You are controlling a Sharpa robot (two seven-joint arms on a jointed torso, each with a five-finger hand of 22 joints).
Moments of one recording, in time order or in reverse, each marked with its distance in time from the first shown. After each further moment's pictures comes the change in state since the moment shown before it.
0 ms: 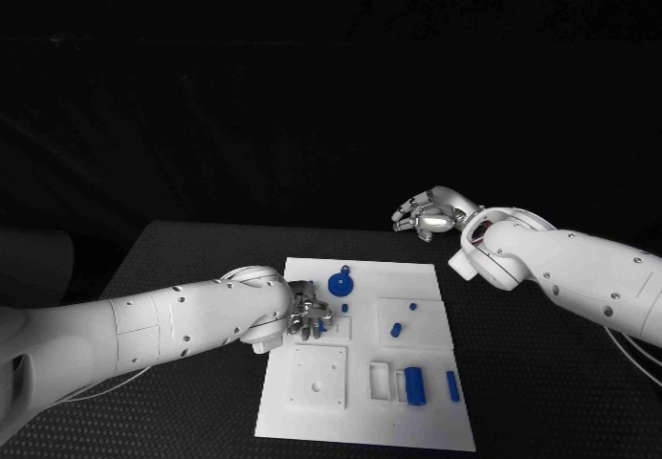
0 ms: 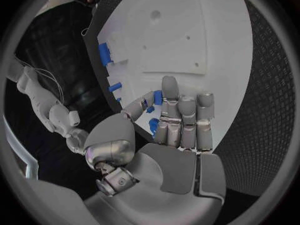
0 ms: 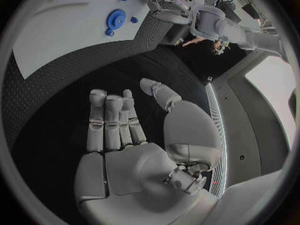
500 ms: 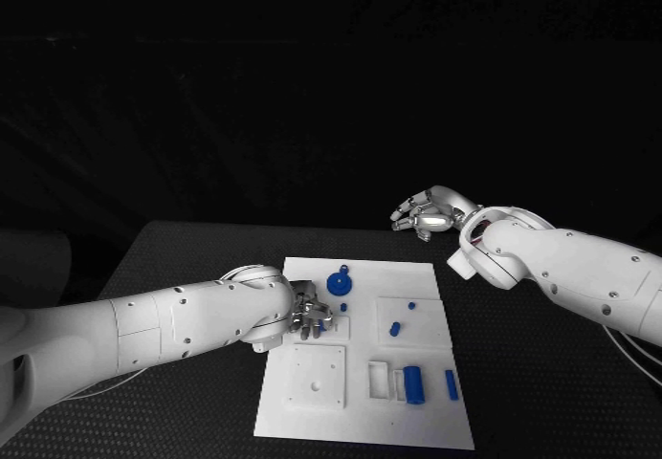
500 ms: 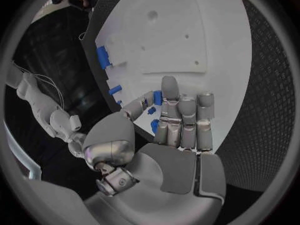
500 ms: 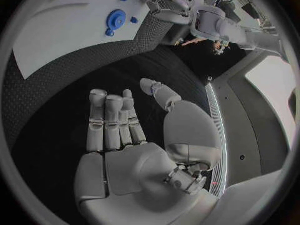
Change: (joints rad) left arm 0.001 0.008 0.001 0.003 -0.047 0.014 -0.004; left_hand 0.040 -0.053 0.009 0.051 -0.098 0.002 -0.002 0.007 0.003 0.006 0.006 0.012 -0.011 0.001 0.001 0.000 -0.008 0.000 0.000 0.000 0.003 0.000; right arm 0.000 0.000 0.000 0.000 0.000 0.002 0.000; right_hand 0.000 0.000 0.000 0.000 0.000 -0.002 0.002 0.000 0.000 0.000 0.000 0.000 -0.001 0.000 0.000 0.000 -0.001 0.000 0.000 0.000 0.000 0.000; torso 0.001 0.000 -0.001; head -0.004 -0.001
